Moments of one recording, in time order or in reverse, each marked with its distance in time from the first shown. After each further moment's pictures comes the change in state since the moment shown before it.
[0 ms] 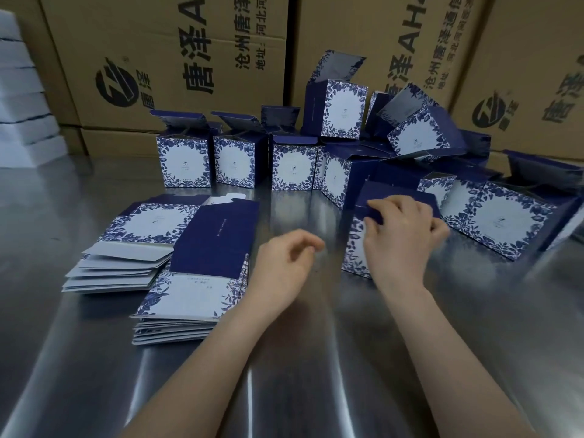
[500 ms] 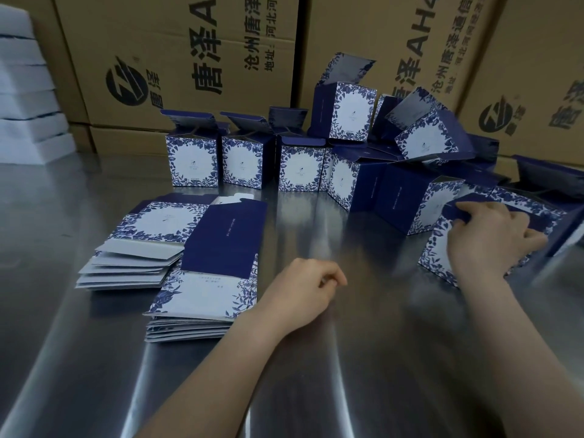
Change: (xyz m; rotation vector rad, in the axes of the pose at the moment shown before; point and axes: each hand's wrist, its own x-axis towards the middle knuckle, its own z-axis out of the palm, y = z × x) left_hand -0.006 -0.009 0.004 0.340 -0.349 0.022; right_hand 0.043 0.086 -0.008 -0.274 0.043 0.250
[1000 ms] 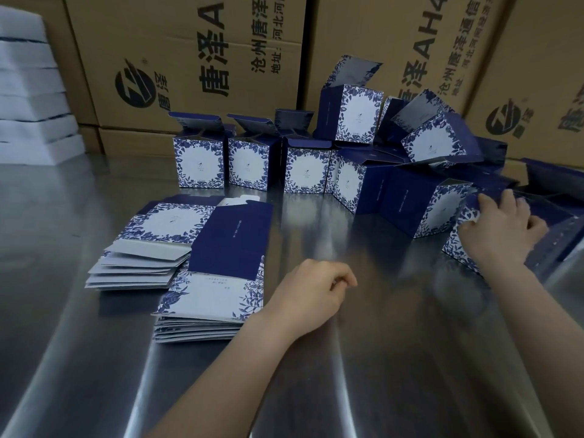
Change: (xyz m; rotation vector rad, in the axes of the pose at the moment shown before) left_hand -0.003 0.008 -0.002 0.030 0.023 0.052; right_hand 0.032 0.019 0.015 -0.107 -0.269 -0.051
